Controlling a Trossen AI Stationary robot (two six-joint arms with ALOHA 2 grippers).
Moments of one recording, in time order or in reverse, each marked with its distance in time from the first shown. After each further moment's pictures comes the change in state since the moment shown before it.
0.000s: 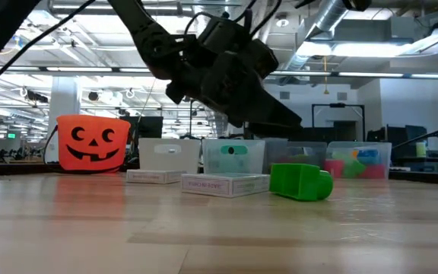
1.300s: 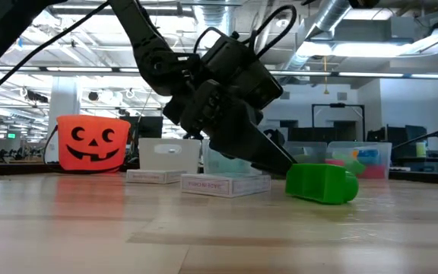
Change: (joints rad) left arm -0.052 0.100 0.009 -0.029 0.085 0.053; right arm 0.042 -0.001 0.000 -0.039 -0.046 0.038
